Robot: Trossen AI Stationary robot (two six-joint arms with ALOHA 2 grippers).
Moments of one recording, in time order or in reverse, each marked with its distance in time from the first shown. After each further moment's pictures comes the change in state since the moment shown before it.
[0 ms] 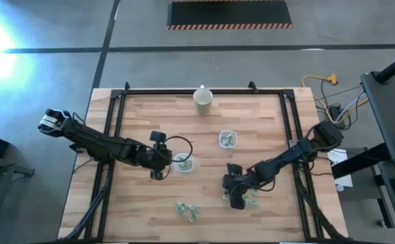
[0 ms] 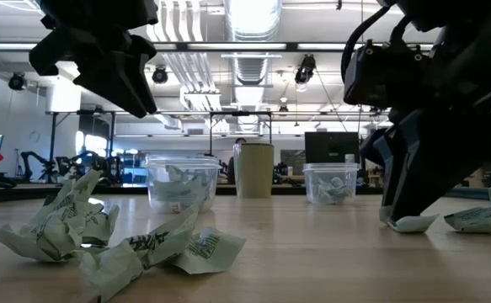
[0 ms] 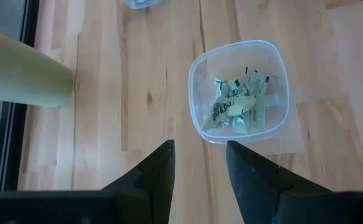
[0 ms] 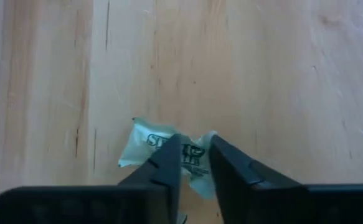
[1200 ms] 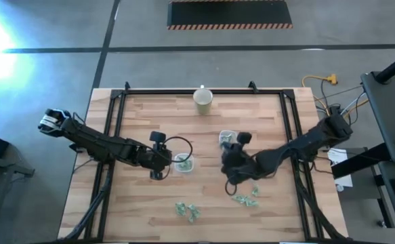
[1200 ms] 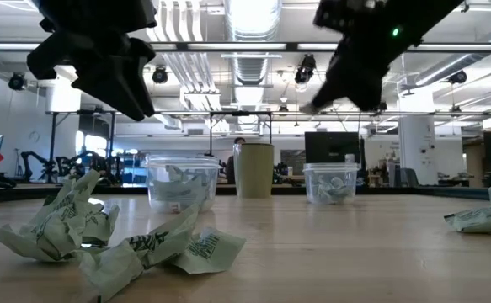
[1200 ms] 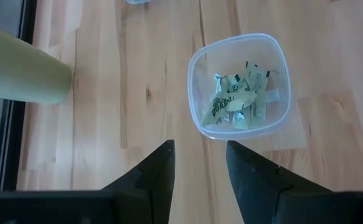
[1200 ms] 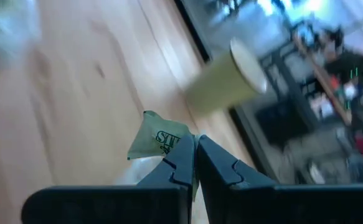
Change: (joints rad) left arm 0.000 0.000 -0.012 0.001 -0.001 0.000; right arm -0.100 -0.148 0.178 -0.415 0.958 -0.280
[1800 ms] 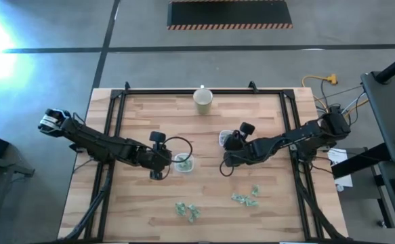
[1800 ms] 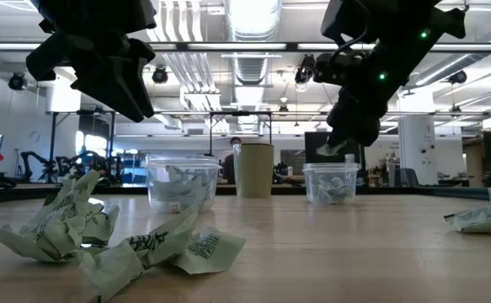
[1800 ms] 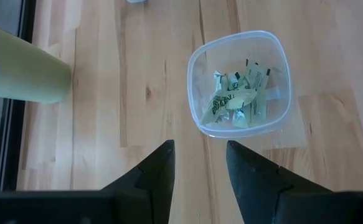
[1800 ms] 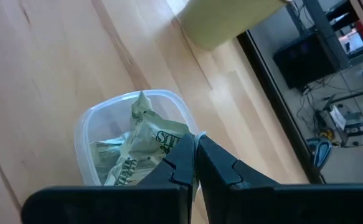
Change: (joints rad) left arm 0.000 0.000 -0.003 0.000 0.000 0.001; right arm -0.180 0.001 -0.076 -0.069 -0.182 0.120
